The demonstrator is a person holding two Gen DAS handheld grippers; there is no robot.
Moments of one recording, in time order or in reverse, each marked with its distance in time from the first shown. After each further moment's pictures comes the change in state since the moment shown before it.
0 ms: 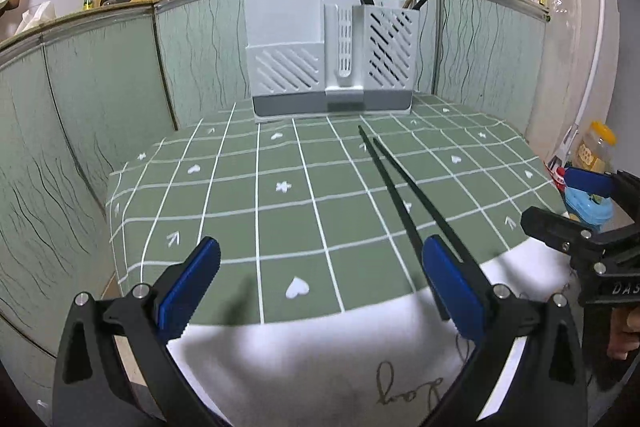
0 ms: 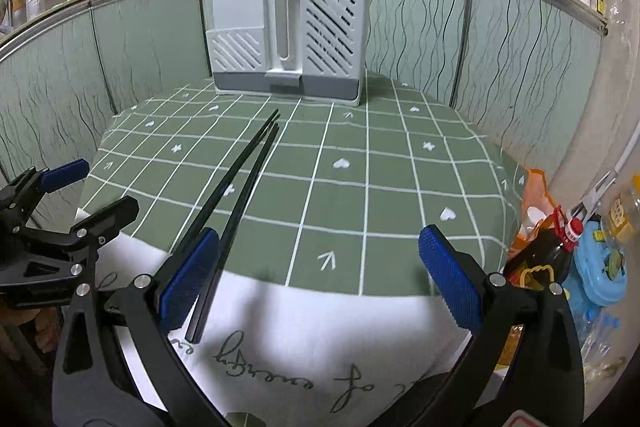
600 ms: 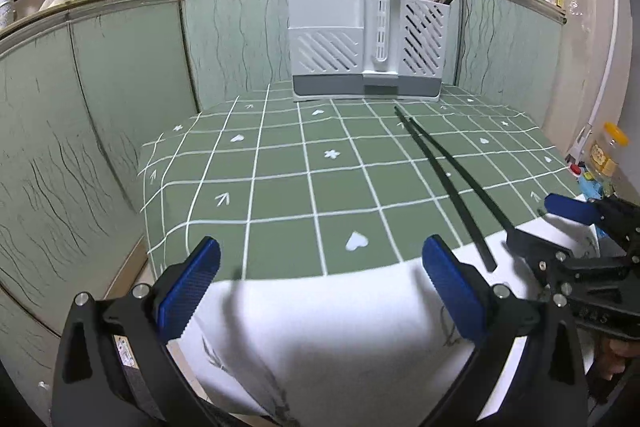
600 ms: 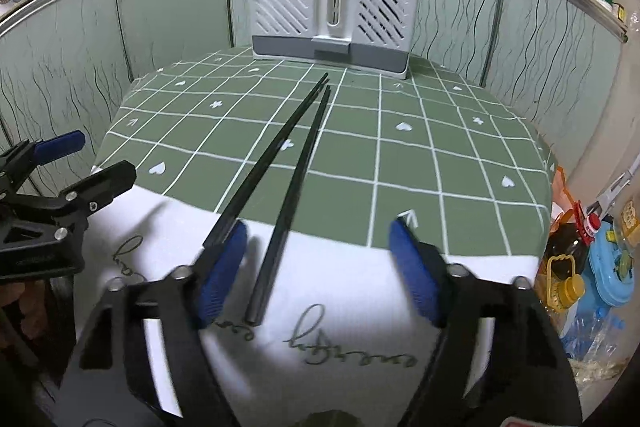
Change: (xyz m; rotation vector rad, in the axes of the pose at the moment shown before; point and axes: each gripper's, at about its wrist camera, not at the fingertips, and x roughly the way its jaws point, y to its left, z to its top) left arm -0.013 0.034 -0.025 -0.038 0.020 0.054; right arm 0.014 0.049 -0.027 -0.053 0.041 0.034
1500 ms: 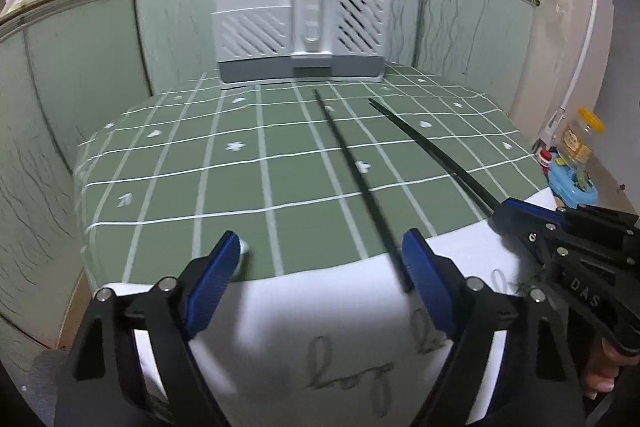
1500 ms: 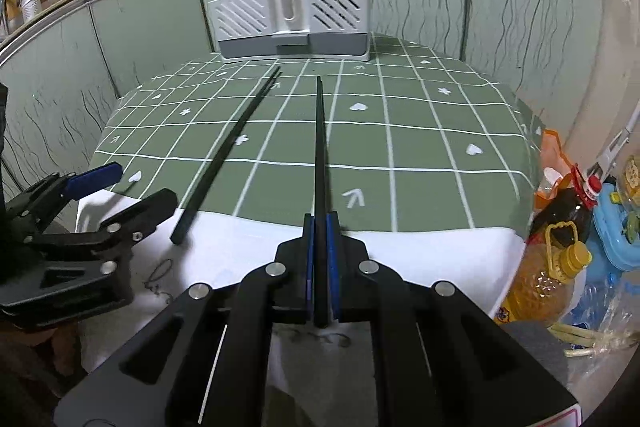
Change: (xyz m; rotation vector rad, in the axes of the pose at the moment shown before) left arm 0.022 -0.066 0.008 0.038 0.063 -0.124; right arm -0.011 -0.047 -0.007 0.126 0.027 0.012
